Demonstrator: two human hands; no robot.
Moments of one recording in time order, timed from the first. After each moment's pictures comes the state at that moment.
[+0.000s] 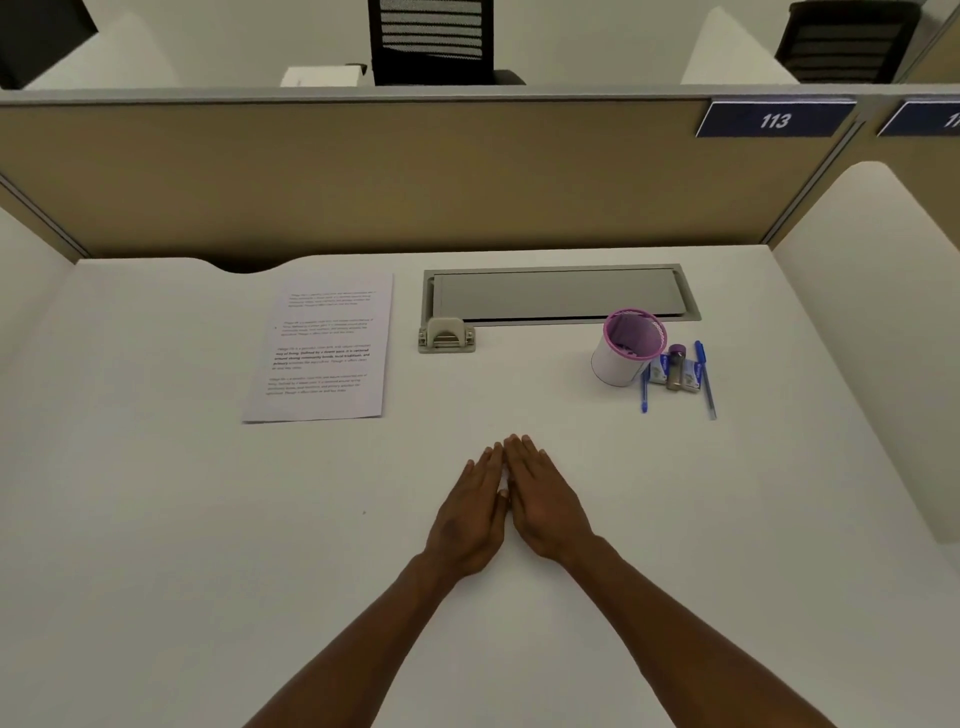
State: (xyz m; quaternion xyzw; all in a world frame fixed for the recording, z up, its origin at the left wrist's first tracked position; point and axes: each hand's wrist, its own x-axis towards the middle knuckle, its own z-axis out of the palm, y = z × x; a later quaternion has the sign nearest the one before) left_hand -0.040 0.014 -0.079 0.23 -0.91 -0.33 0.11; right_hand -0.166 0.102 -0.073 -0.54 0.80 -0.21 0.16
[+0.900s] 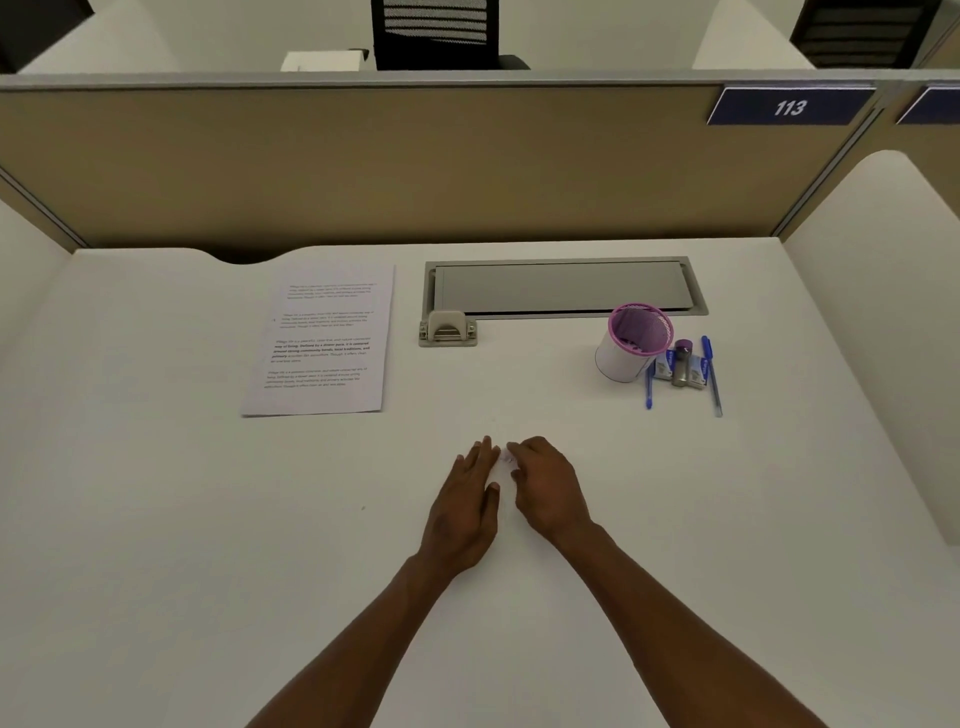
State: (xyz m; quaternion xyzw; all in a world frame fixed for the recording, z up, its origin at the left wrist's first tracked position) left_hand -0.036 0.013 -0.078 0.27 -0.89 -0.34 0.16; right_hand -0.172 0.087 -0.052 -0.46 0.84 -0.25 0.16
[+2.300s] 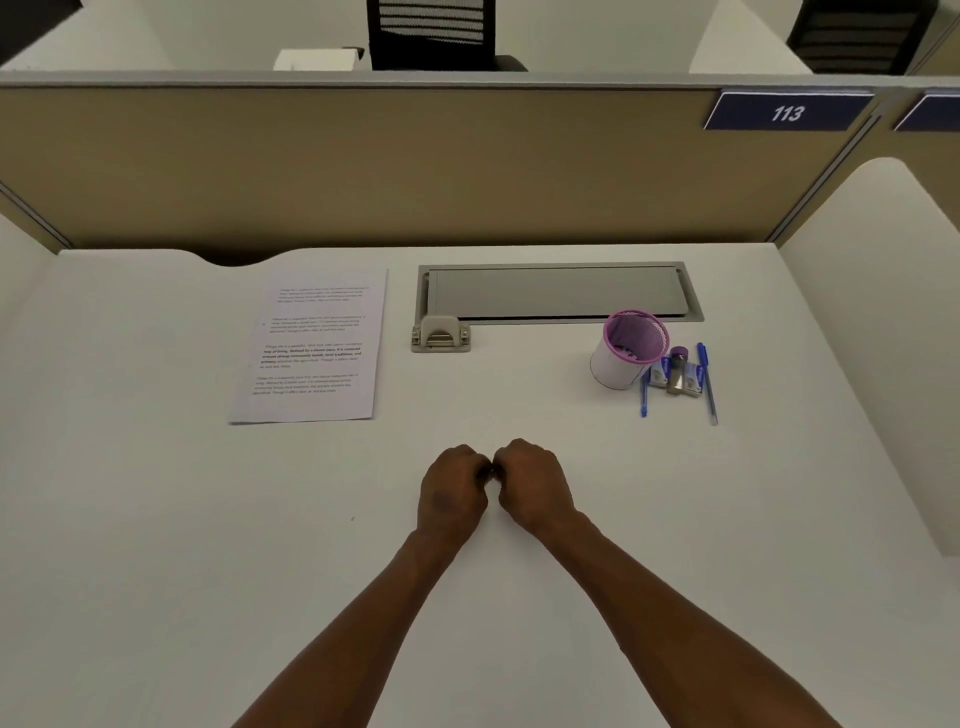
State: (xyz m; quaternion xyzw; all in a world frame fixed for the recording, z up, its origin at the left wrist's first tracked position) left_hand -0.071 -0.015 -0.067 0.37 -0.87 -0.31 0.13; right_hand -0.180 0.062 -0.043 -0.49 0.85 -0.12 0.18
